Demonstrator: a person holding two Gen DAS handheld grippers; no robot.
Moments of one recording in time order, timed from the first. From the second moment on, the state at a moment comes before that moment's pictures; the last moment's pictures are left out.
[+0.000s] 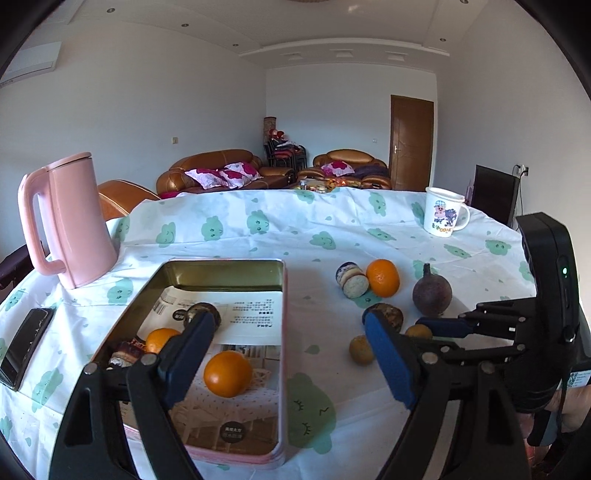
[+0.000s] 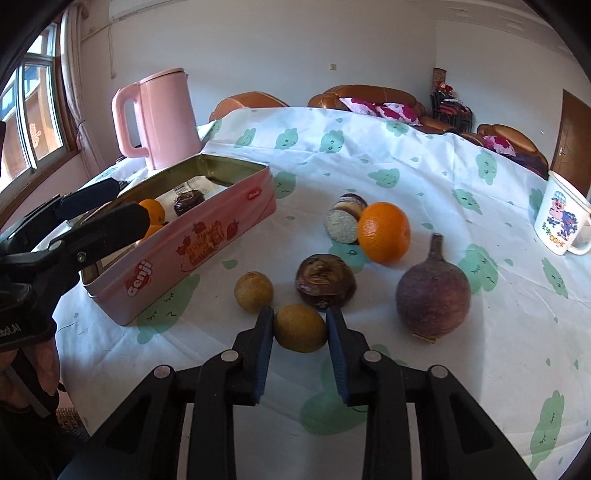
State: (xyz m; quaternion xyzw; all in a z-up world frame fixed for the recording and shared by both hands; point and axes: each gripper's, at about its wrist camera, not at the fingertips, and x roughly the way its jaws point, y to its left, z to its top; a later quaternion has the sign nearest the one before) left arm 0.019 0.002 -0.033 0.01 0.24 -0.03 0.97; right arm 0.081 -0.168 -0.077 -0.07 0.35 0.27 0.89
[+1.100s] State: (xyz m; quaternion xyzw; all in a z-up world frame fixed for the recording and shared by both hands) left arm 0.084 -0.055 -0.077 0.01 0.40 -0.11 0.91; right arm 0.070 -0.225 -0.066 -0.04 0.28 0.23 0.93
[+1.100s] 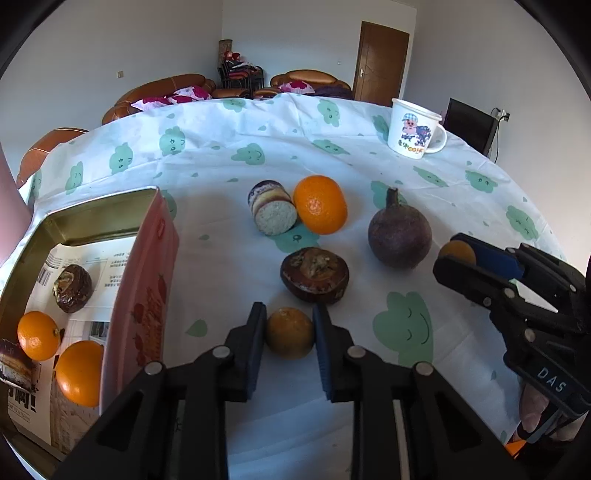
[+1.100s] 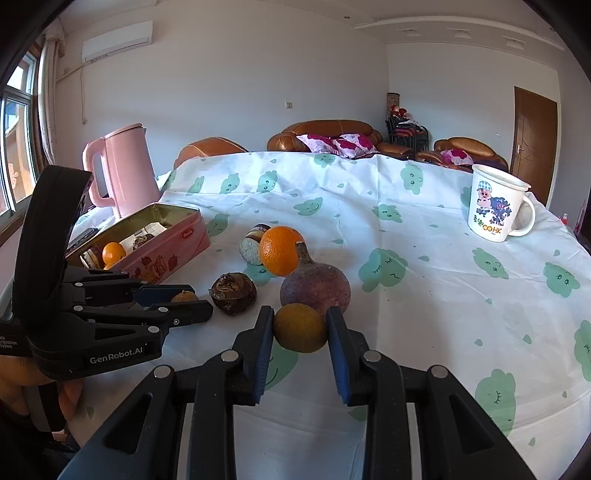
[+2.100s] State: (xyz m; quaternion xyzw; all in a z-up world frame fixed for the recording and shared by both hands) left arm 0.047 -0.043 -0.047 0.00 0.27 -0.08 0.96; right arm 0.041 -0.227 -0.055 -0.06 0.19 0.24 0.95
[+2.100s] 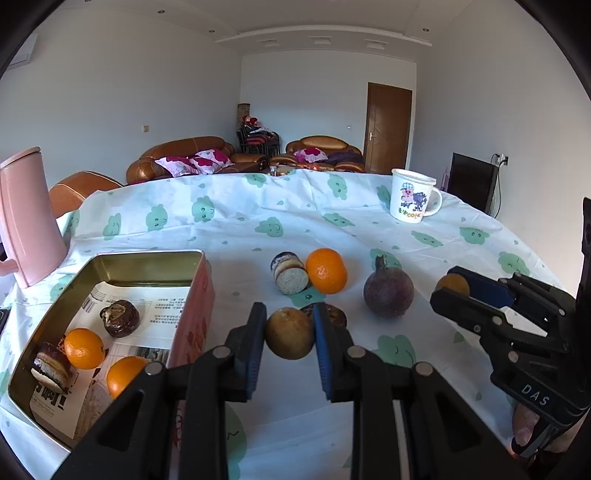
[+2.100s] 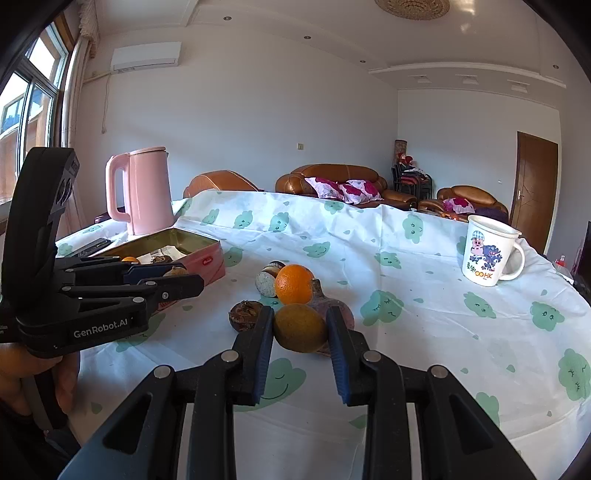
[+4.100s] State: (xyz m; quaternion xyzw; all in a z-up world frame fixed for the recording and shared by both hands) left arm 0.024 0.034 -0.017 -0.04 0.20 0.00 0.98; right arm 0.046 -0.146 -0.015 -0.11 0.18 0.34 0.92
